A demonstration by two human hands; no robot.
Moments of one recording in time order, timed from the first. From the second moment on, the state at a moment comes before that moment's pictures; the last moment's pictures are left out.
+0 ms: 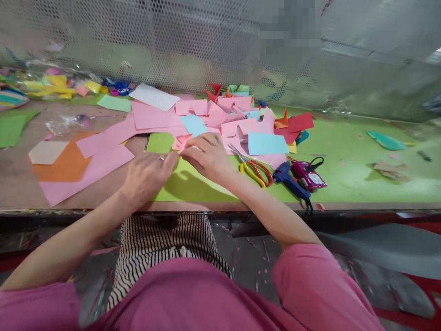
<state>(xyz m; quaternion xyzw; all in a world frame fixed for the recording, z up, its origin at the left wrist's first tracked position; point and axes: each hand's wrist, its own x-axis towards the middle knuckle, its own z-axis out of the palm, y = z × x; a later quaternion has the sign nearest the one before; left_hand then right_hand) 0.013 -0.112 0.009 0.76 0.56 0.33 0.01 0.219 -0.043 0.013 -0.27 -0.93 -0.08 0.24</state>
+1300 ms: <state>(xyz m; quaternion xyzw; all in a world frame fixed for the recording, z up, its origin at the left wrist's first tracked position) -0.016 -0.178 -0.025 0.91 0.38 0.15 -0.06 0.256 -0.124 -0.030 -0.23 -0.96 -0.03 0.15</state>
